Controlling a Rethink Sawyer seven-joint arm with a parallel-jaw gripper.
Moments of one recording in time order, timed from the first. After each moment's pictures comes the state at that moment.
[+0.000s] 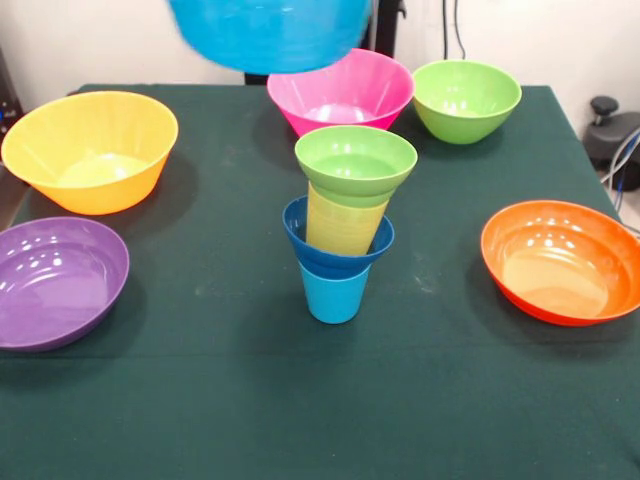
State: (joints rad) arm -0.74 -0.97 0.61 1.54 -0.27 0.64 2.20
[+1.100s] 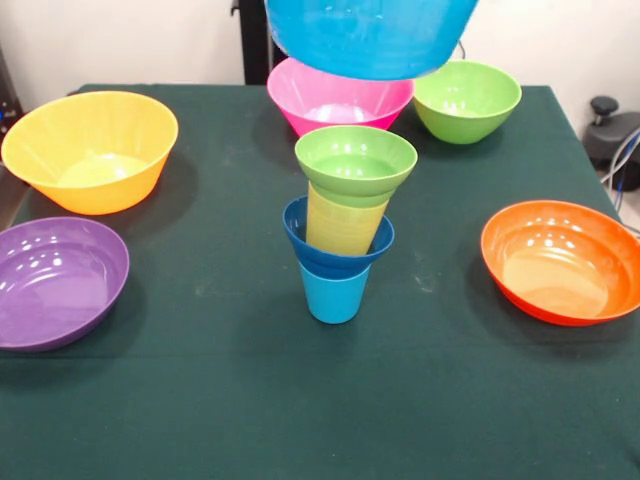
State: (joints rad) arm -0.63 -0.96 0.53 1.51 -0.27 0.64 2.20
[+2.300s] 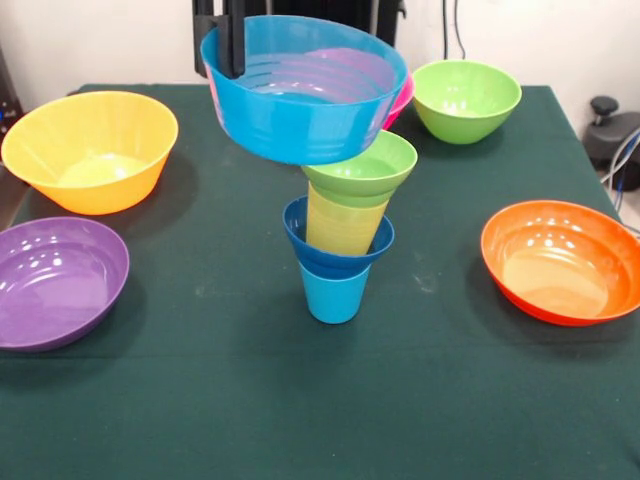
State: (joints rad) arm -0.61 -0.90 0.43 1.53 -0.29 0.53 2.20
